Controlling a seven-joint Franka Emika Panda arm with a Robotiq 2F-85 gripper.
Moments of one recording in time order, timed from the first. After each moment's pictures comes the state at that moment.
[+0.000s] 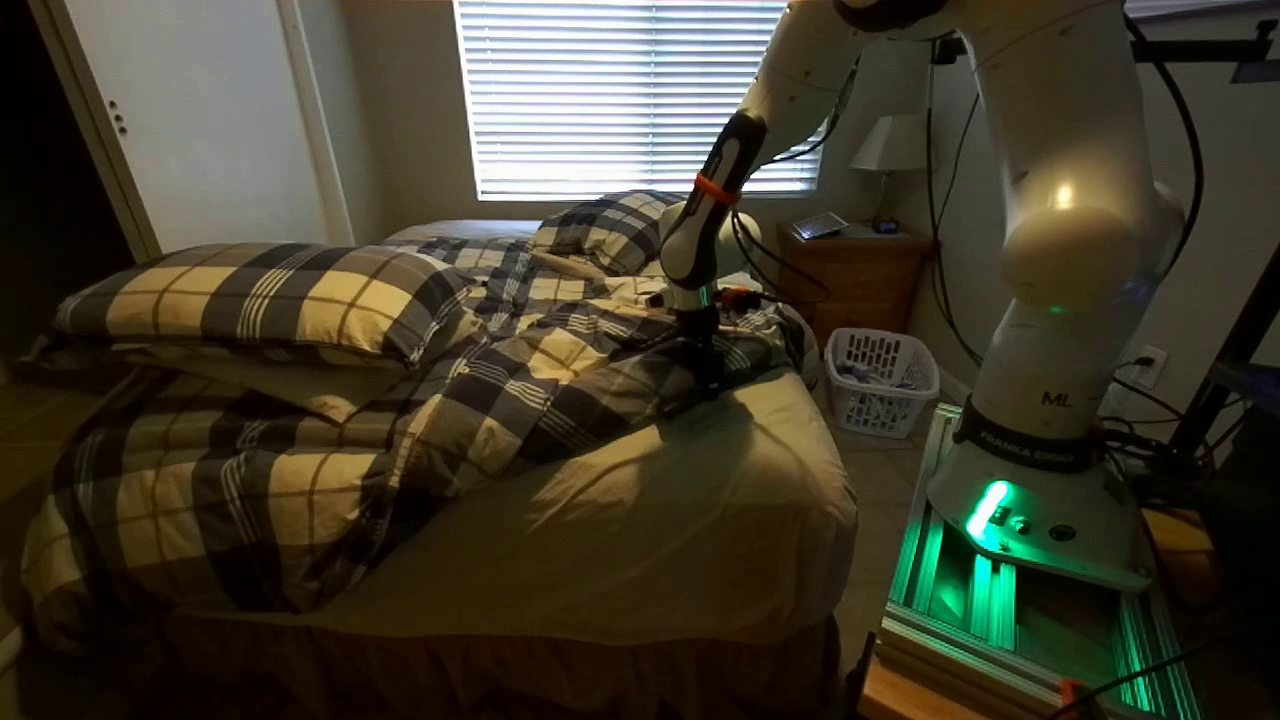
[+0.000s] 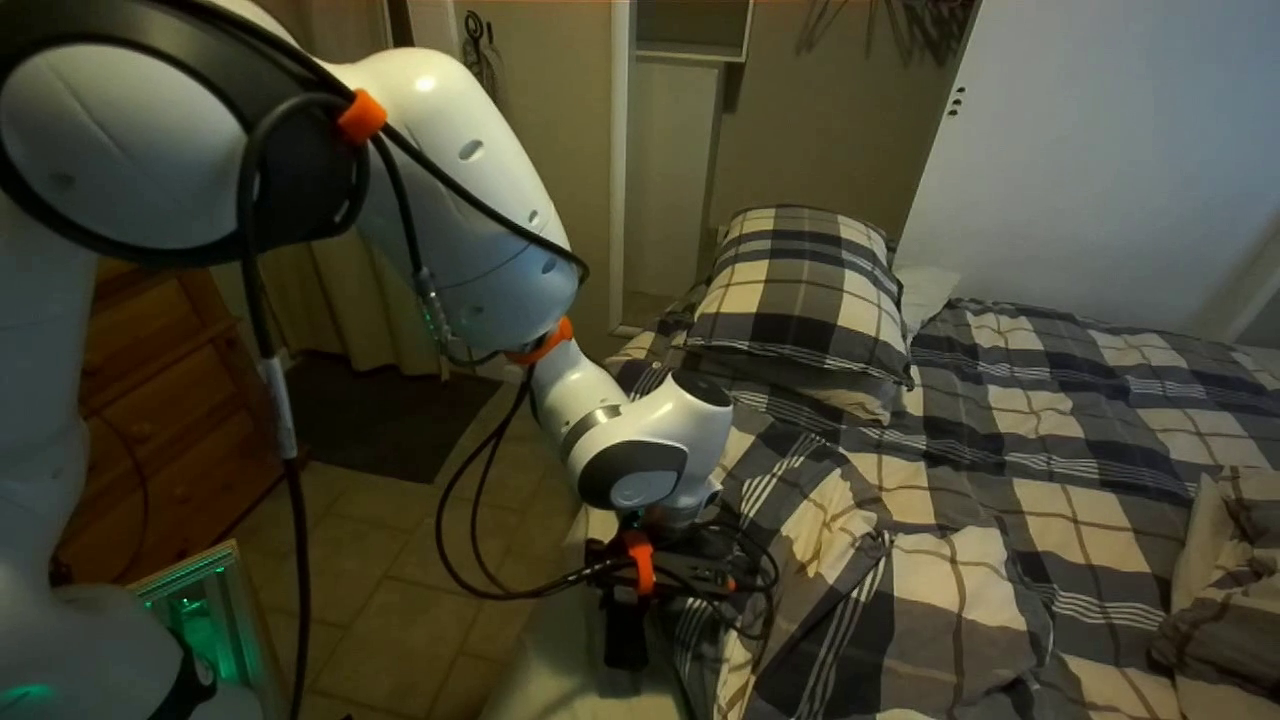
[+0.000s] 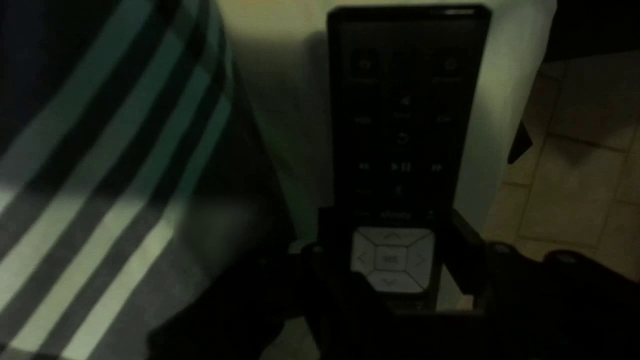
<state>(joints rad) -0.28 0.50 0.00 -2.23 -0.06 2.51 -1.09</state>
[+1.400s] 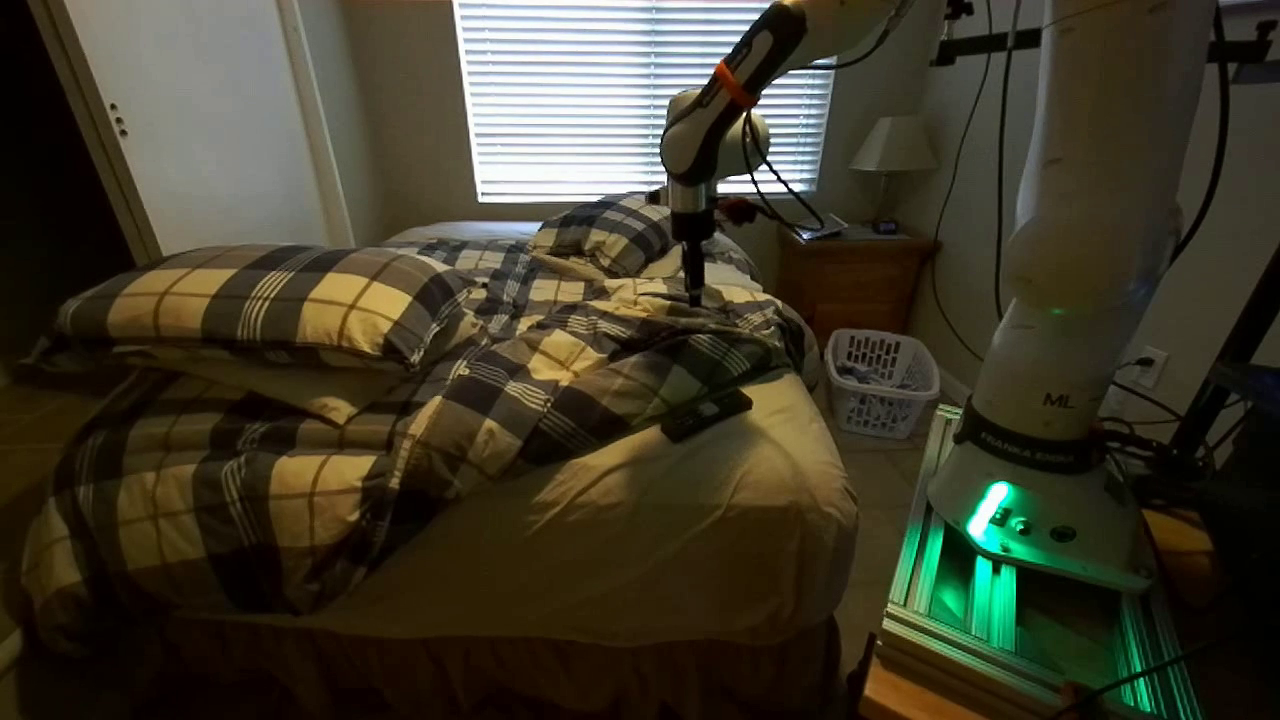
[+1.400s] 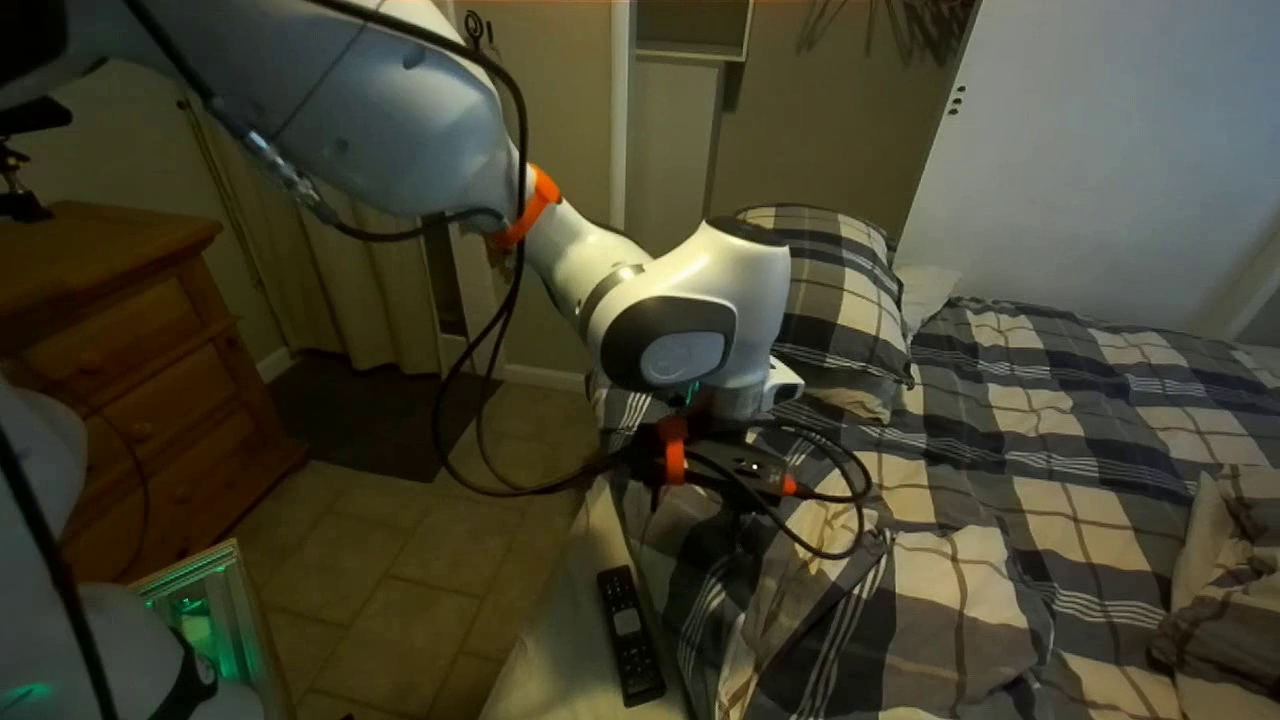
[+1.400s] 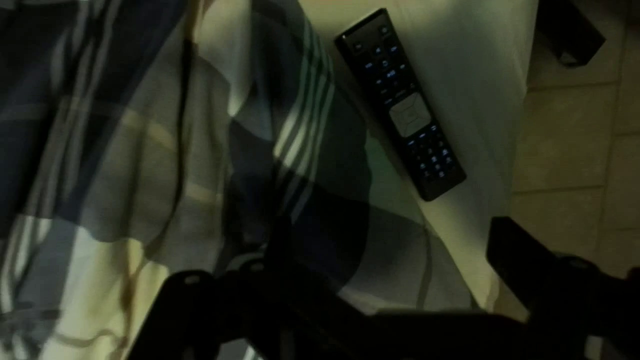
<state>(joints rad) -0.26 0.20 -0.06 -2.18 -0.05 2.35 -0.84</state>
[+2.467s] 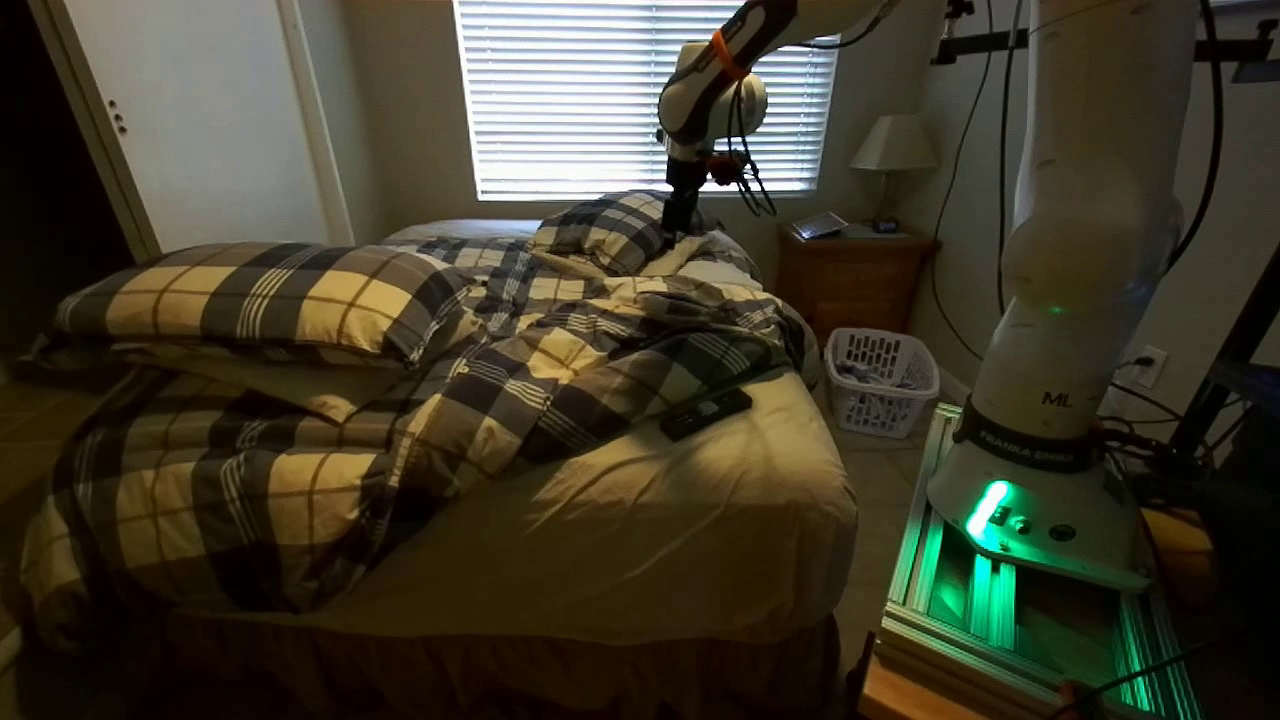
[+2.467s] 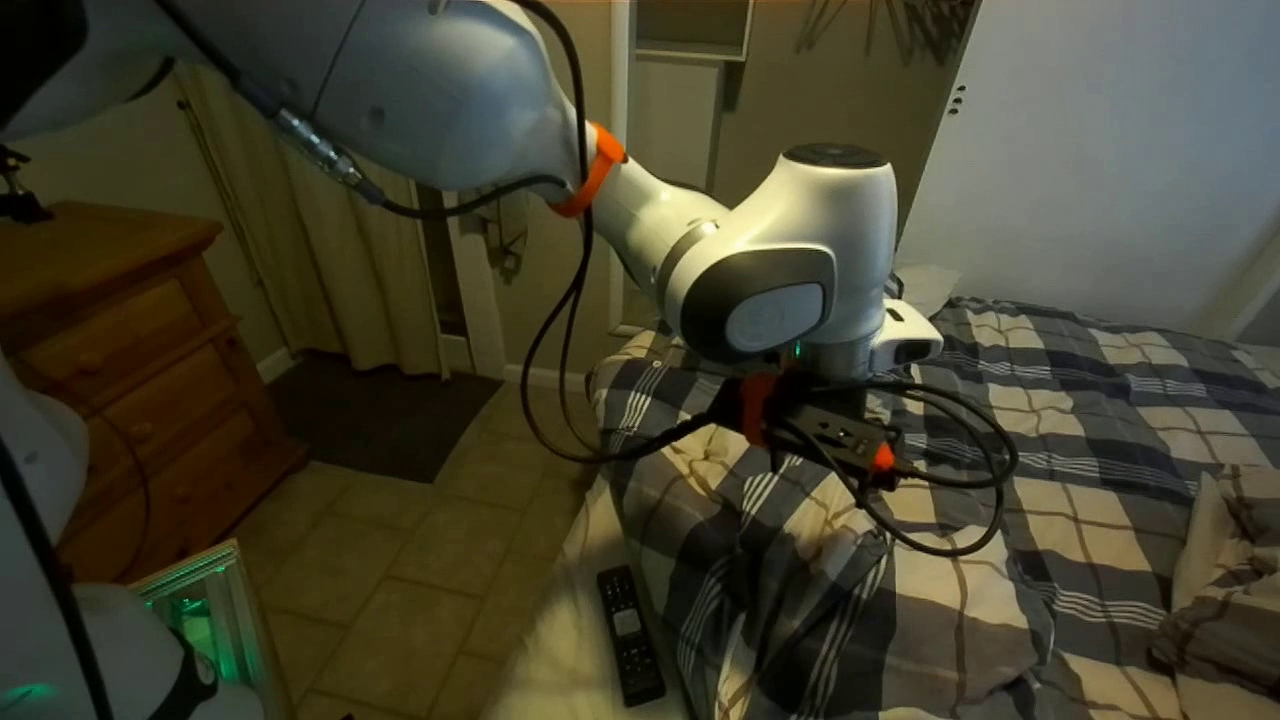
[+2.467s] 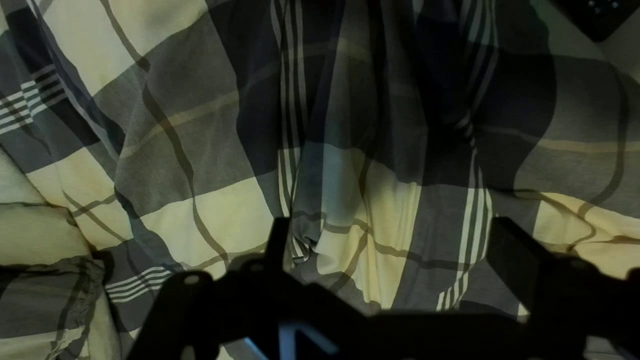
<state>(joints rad) -0.27 0.26 -0.15 -1.96 -0.03 2.44 -0.58</state>
